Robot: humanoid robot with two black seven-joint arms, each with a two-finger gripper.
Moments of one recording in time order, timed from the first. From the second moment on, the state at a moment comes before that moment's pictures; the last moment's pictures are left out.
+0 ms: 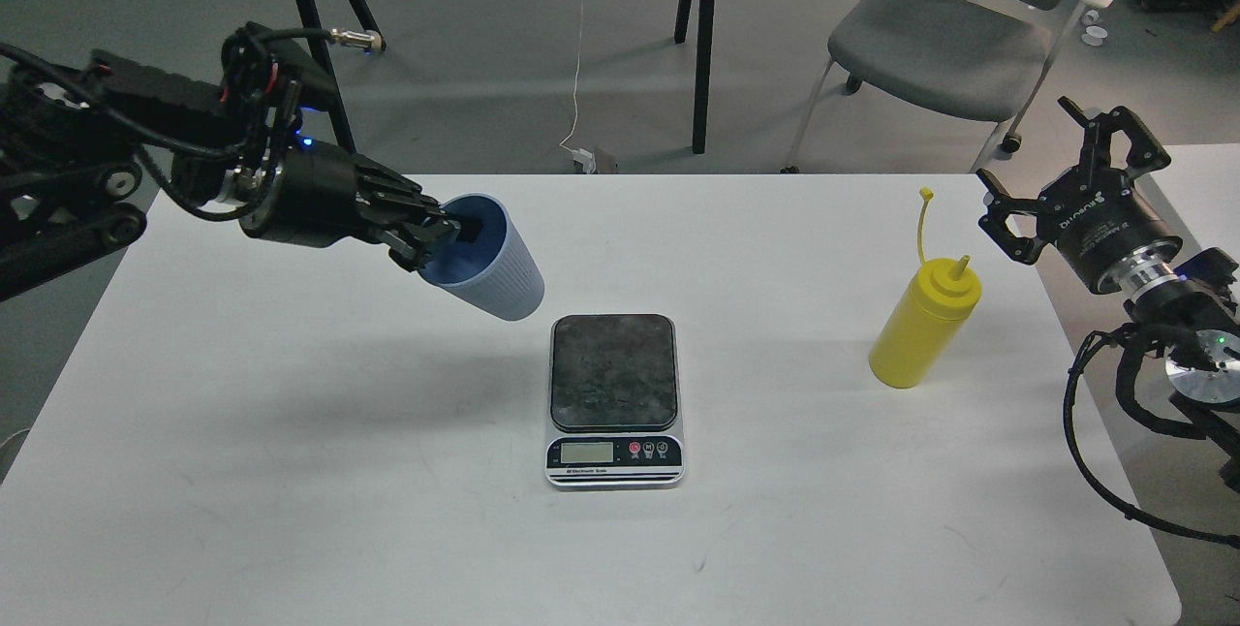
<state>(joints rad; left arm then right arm) -1.33 0.75 -0.03 -1.34 1.71 -0.45 -0.49 0.63 -0.62 0.56 0.80 0.21 0.49 0.33</state>
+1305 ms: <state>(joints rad) -1.26 0.22 0.10 -0.86 1.71 -0.45 -0.49 0.62 -0.62 0.56 0.80 0.20 0.49 0.33</state>
